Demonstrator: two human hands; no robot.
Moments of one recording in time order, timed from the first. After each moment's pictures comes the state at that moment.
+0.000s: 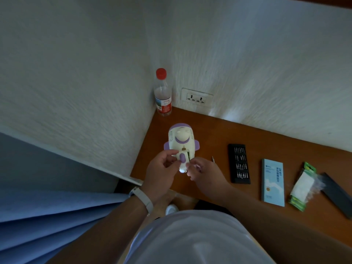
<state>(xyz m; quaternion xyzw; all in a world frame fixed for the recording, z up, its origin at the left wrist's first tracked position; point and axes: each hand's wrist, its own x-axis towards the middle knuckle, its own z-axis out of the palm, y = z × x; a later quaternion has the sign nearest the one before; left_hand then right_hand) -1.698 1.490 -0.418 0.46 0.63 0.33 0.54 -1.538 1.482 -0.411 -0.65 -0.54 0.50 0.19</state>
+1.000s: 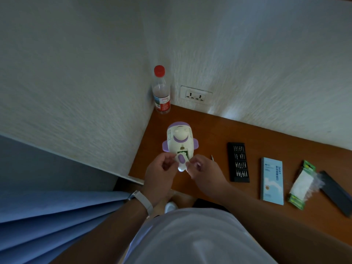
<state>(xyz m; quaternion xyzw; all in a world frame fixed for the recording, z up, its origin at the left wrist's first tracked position) -1.698 1.484 -0.428 0.47 0.64 0.32 0.51 -1.537 1.484 -0.417 -0.67 -0.55 0.46 0.19</state>
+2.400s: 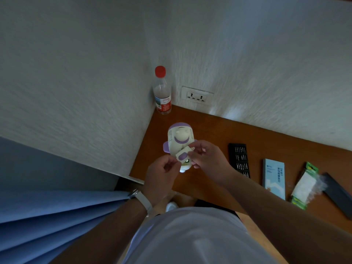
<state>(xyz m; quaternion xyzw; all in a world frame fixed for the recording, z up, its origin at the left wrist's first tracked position) -1.701 1.486 -0.440 0.55 0.61 0.32 0.47 -1.527 1.519 -0.405 -0.62 -0.47 0.57 0.28</state>
